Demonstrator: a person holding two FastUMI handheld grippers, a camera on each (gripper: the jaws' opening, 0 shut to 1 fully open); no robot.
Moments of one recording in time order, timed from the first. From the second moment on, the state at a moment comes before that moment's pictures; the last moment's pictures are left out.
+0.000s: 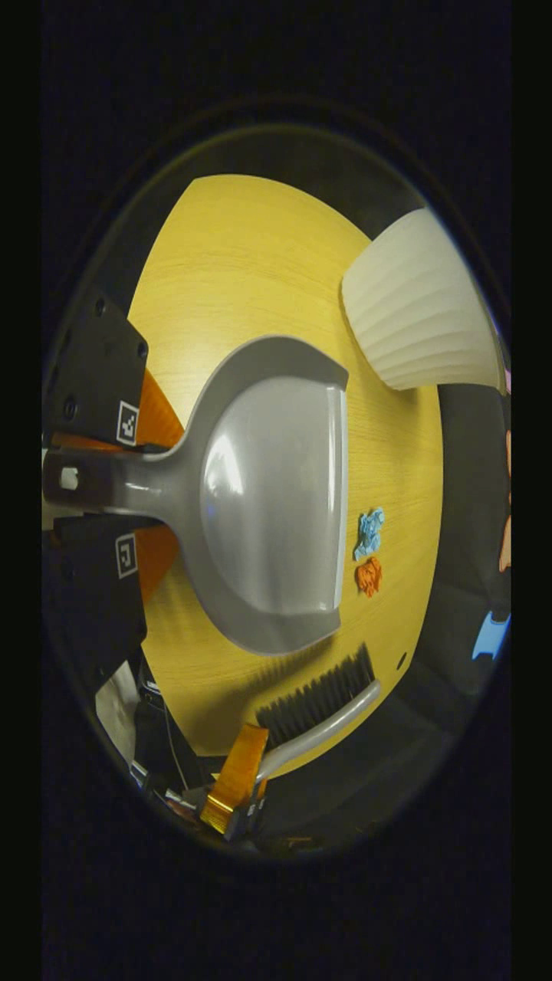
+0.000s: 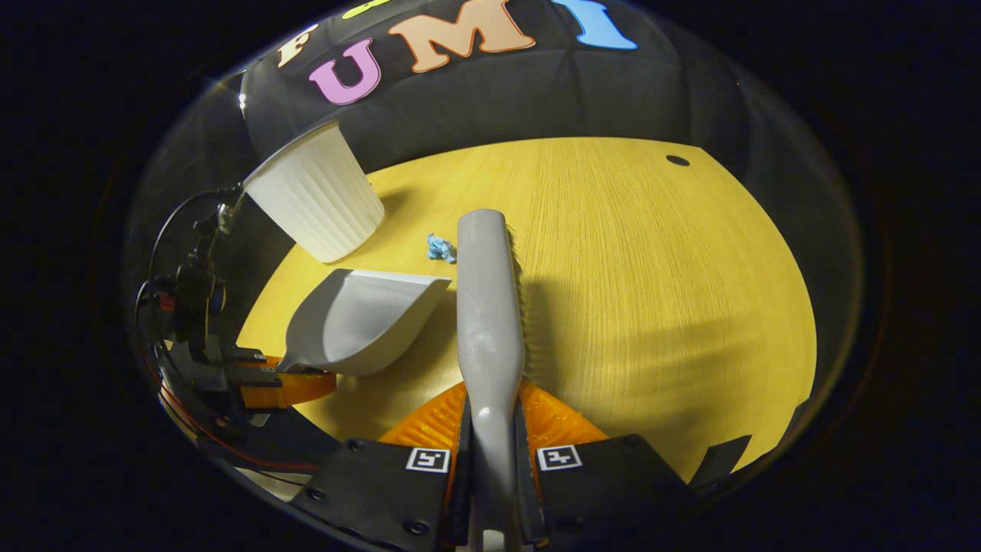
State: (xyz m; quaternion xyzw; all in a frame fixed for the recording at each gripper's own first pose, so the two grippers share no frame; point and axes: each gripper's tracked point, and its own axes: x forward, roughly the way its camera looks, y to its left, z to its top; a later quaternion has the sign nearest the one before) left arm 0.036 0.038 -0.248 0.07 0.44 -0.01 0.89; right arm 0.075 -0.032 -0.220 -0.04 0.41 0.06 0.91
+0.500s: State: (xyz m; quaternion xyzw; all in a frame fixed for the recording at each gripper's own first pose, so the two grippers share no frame) left arm 0.048 0.087 -0.214 0.21 0.45 -0.06 0.87; right arm 0.123 -0.033 -0.173 -0.10 0.38 0.05 0.92
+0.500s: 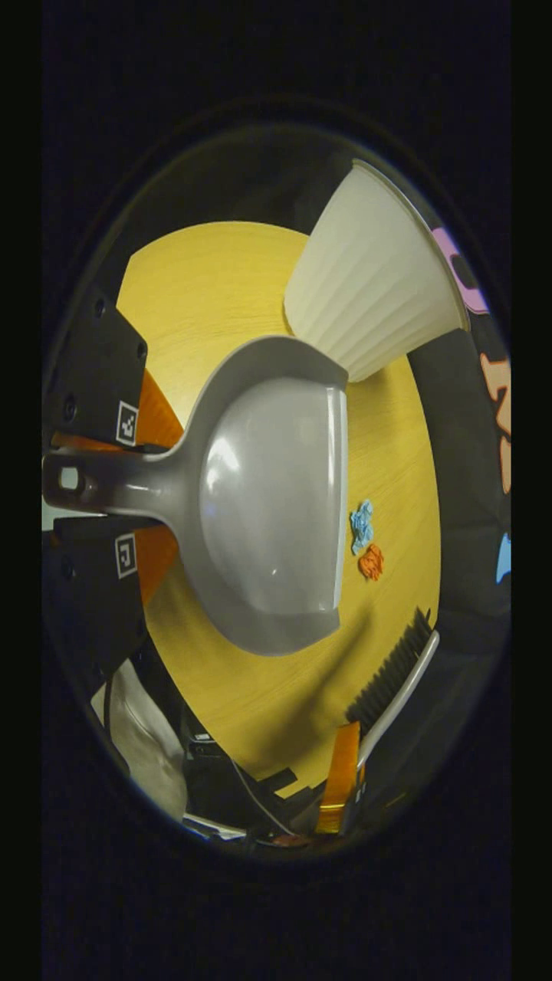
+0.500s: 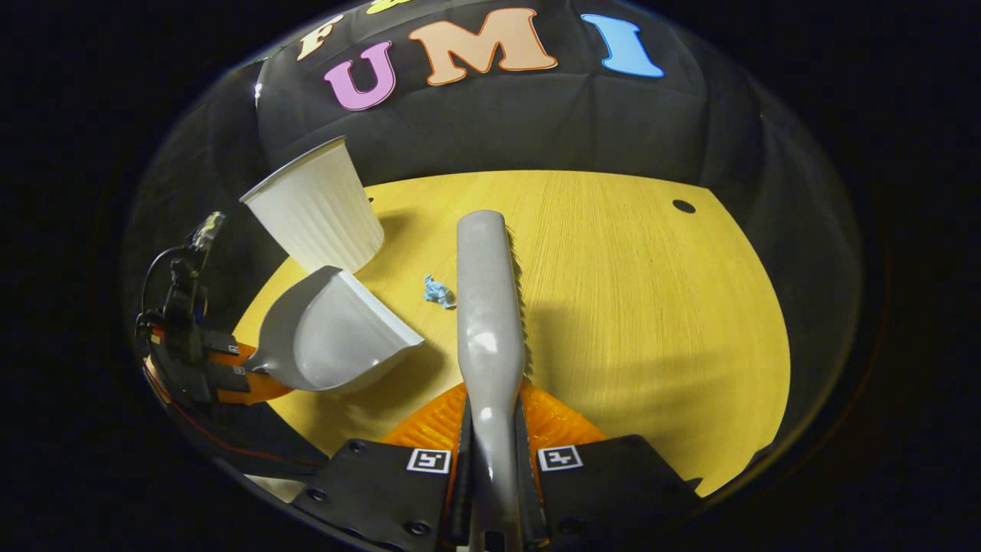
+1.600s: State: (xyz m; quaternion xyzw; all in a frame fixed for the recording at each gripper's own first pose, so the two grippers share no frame) left arm 0.091 0.109 -0.238 0.28 0.49 -0.14 0.81; right arm 0.229 0.031 -0.243 -0.33 0.44 0.23 0.80
